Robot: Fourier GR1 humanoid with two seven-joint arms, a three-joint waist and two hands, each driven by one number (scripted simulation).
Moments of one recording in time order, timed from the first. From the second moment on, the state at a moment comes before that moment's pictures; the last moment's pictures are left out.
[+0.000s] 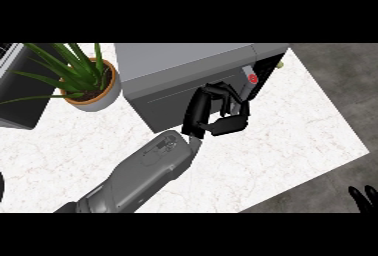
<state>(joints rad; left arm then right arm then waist) -0.86 0.01 -0.75 -0.91 0.72 0.59 -0.39 0.54 -0.40 0.01 -2.05 -0.52 0.54 -0.52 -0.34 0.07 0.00</state>
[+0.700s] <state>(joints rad) -0.87 0.01 -0.76 -0.88 0.77 0.61 -0.45 0.57 -0.43 0.00 -2.10 -0.60 0.56 -0.50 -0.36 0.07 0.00</state>
